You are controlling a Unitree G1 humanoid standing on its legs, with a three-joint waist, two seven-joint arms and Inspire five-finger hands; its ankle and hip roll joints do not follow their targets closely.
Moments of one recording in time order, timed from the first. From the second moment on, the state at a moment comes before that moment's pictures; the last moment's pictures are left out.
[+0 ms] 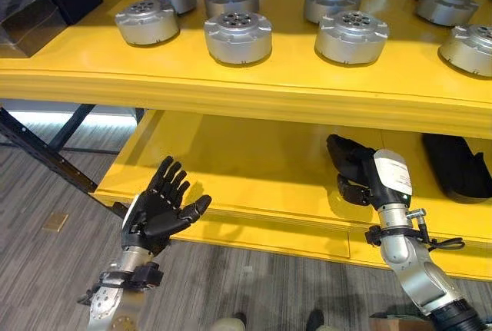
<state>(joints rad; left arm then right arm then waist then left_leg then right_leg) 0.32 0.44 0.07 -0.13 -0.82 -0.15 -0.22 -0.09 -0.62 0.28 -0.04 -0.46 0.10 -0.44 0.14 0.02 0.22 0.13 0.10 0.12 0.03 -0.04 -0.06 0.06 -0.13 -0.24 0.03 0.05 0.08</state>
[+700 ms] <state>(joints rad) 0.22 0.41 0.04 -0.08 -0.90 -0.13 -0.32 -0.16 -0.63 0.30 0.06 -0.51 0.16 -0.42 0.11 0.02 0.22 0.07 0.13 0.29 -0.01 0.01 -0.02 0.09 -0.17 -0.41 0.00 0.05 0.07</state>
